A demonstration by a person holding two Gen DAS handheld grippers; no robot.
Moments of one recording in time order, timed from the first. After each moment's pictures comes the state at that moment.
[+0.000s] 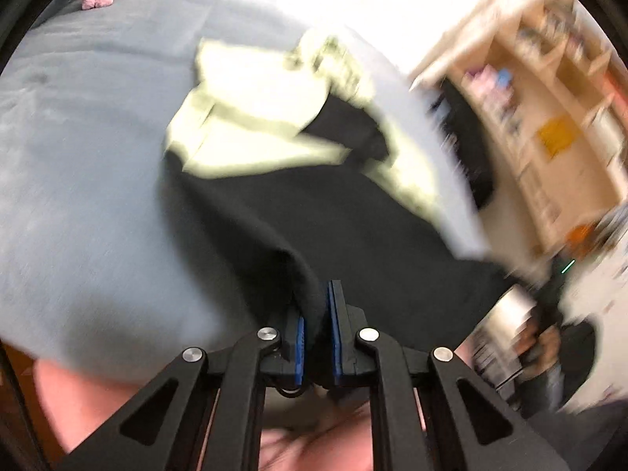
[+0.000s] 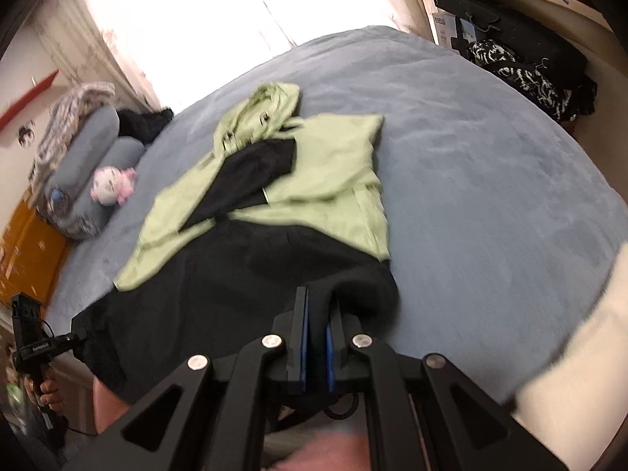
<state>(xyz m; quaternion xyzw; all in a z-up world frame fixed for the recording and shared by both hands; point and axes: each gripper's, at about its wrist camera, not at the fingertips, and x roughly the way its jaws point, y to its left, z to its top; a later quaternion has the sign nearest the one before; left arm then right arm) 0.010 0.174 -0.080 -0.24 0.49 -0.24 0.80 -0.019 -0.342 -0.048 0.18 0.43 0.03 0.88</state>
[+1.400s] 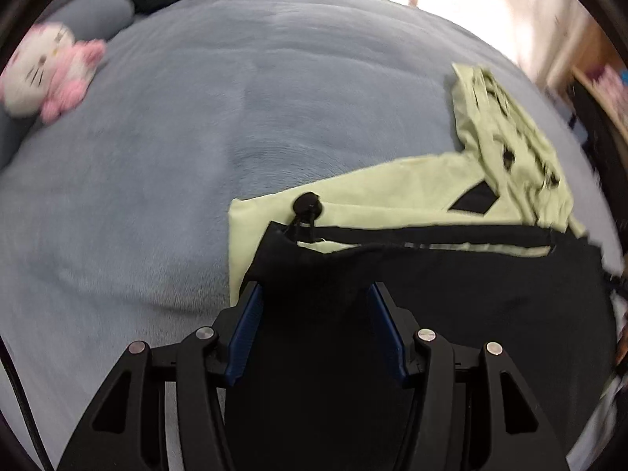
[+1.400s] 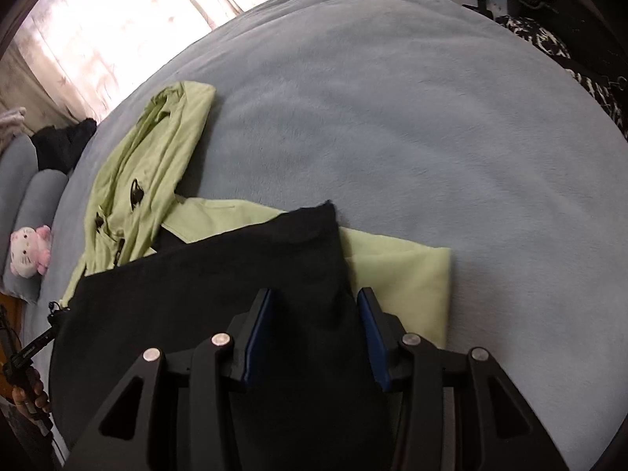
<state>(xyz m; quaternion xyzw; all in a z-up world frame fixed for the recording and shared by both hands) 0.393 0.153 -0.178 -0.04 0.52 -0.06 0.85 0.351 -0.382 -0.158 0.17 0.50 -0.03 0.85</state>
